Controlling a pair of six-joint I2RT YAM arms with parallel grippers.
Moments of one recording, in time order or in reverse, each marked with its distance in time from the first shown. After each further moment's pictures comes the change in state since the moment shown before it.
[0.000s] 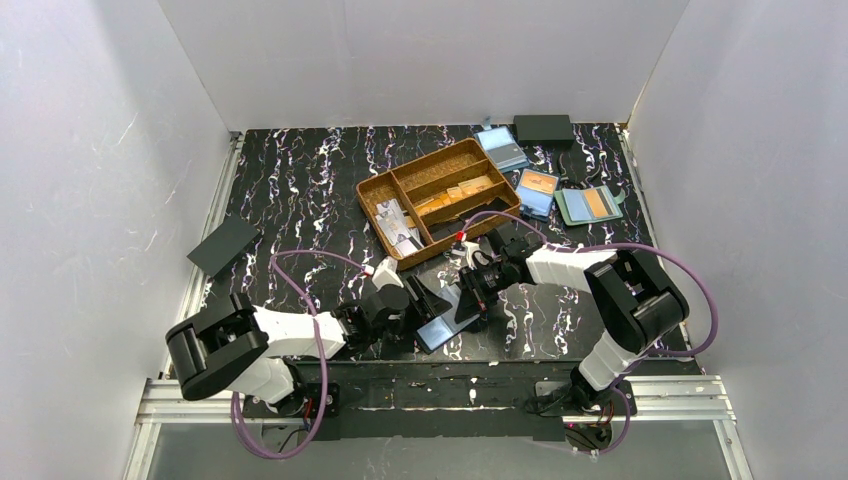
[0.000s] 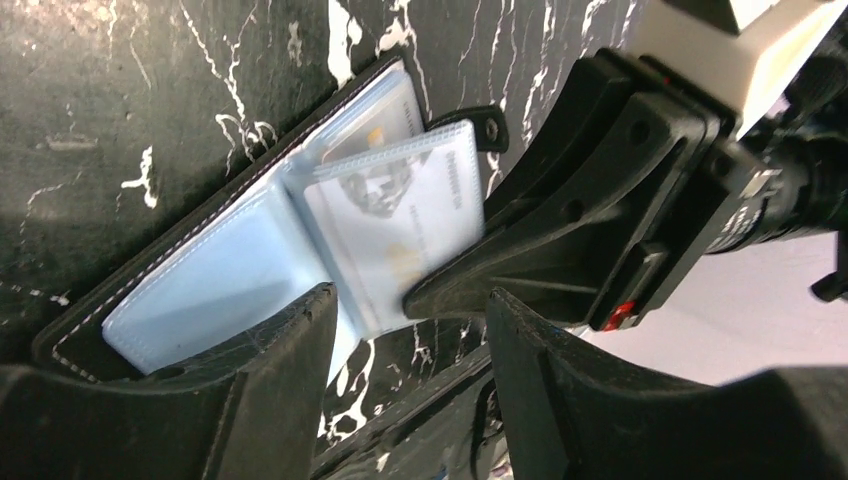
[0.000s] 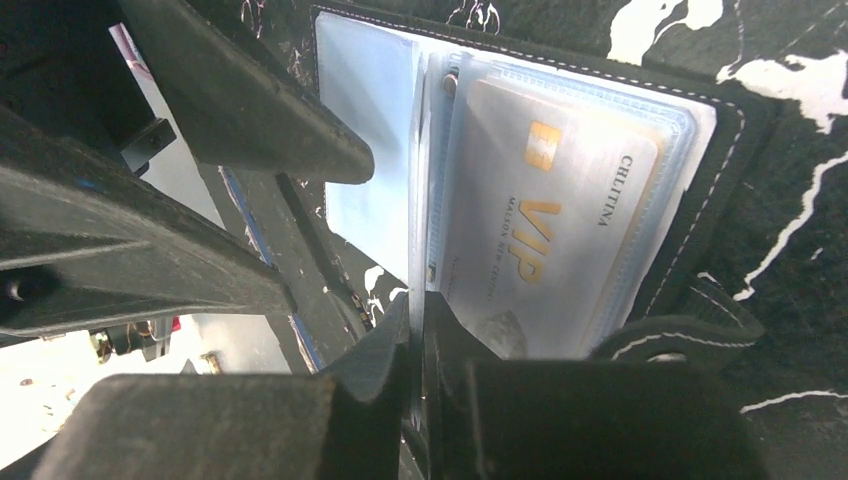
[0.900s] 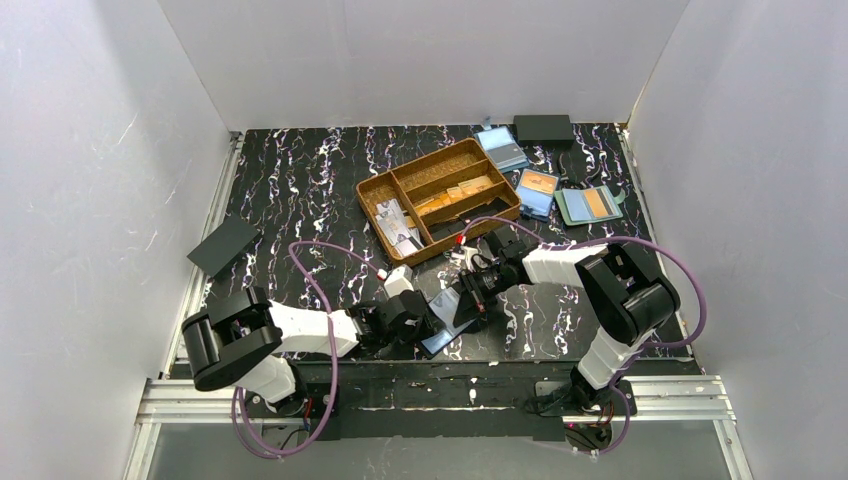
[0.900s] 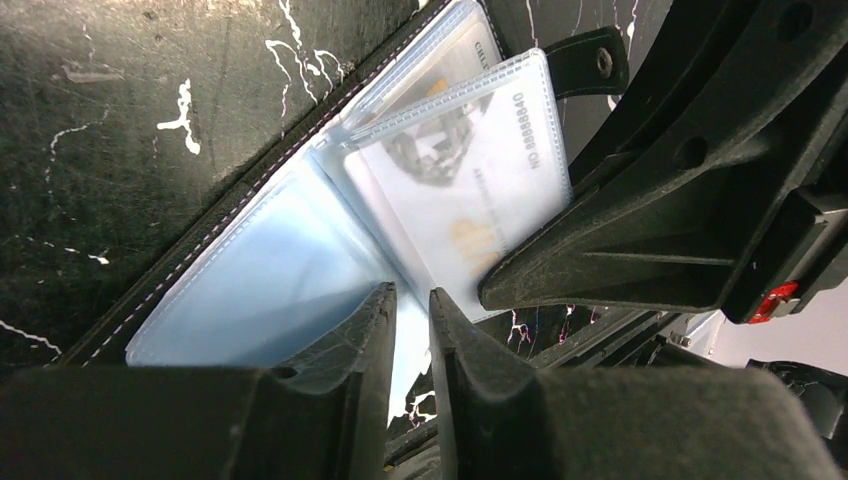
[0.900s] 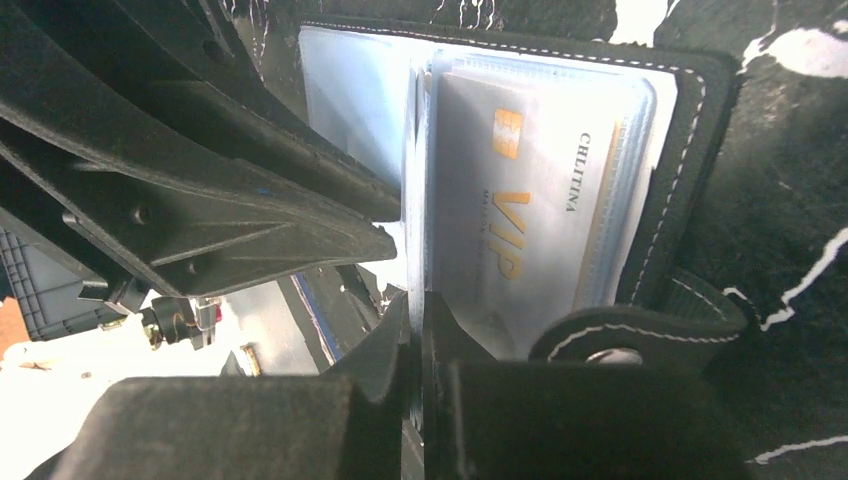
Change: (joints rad) left arm -0.060 0.093 0.085 -0.179 -0.024 0.074; right arm -0.001 0.055 -0.006 0.026 -0.055 0.054
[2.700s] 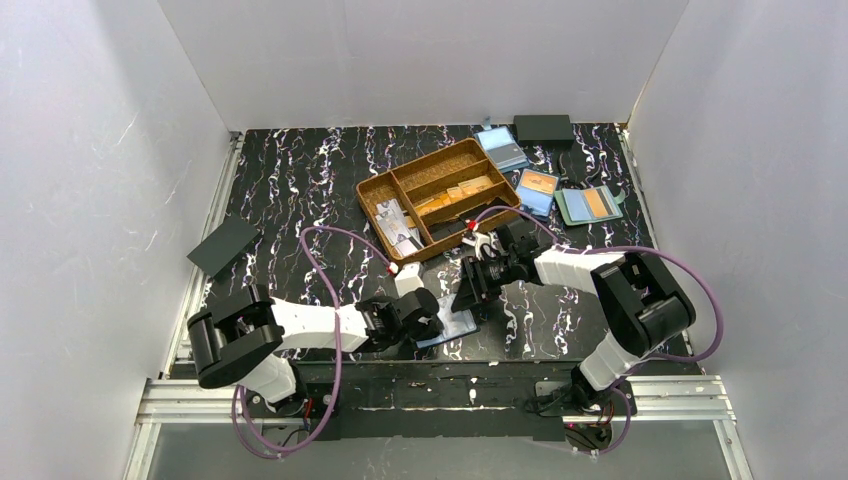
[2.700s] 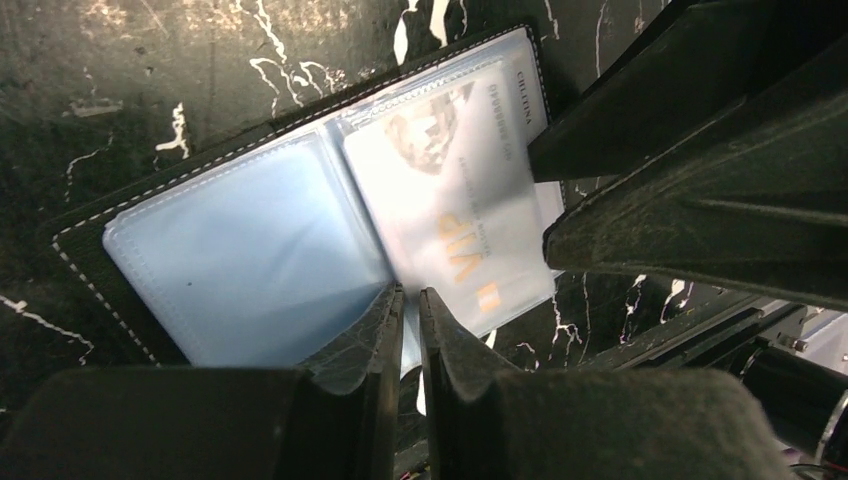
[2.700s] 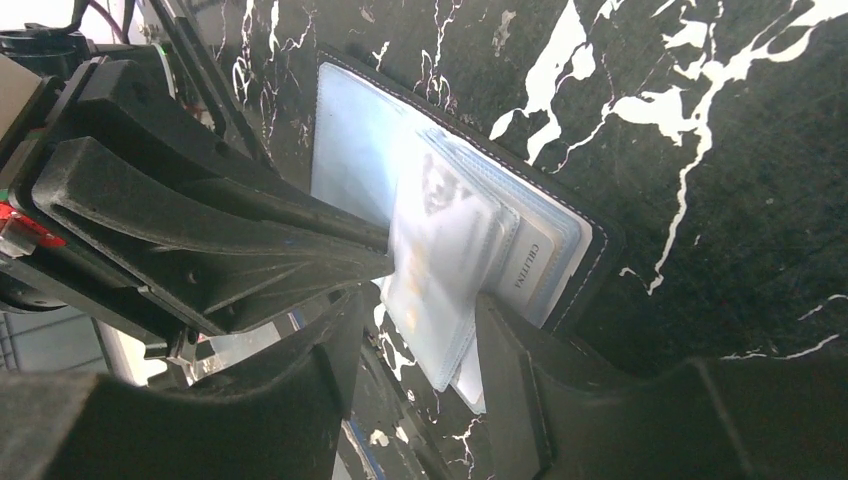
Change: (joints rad) left arm -0.040 0.002 0.113 -0.209 -0.070 0.137; right arm -0.049 -0.089 -0.036 0.104 0.077 0.112
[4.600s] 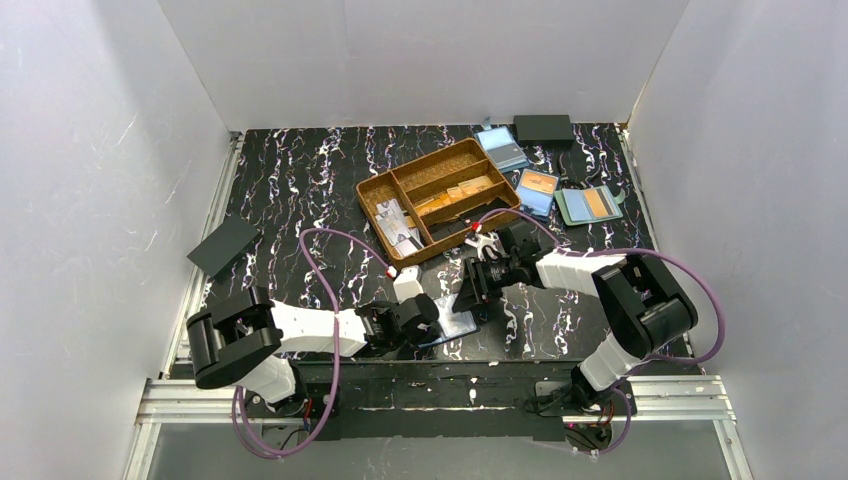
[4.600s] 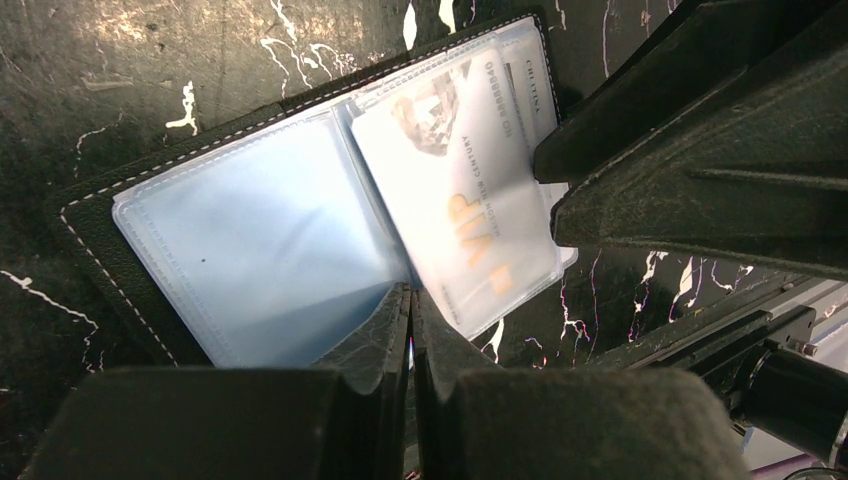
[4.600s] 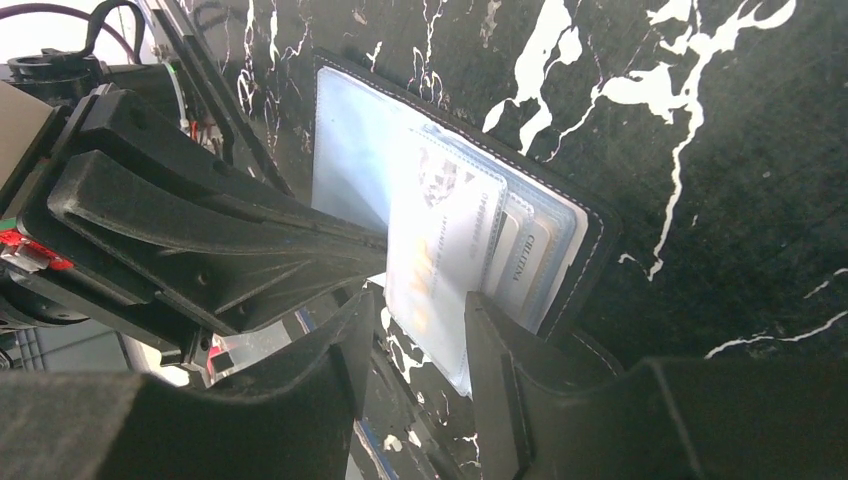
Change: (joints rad) left arm -0.031 0.012 -0.018 0.027 -0.039 -0.026; right arm -0.003 -0.010 -0.033 0.043 0.003 0.073
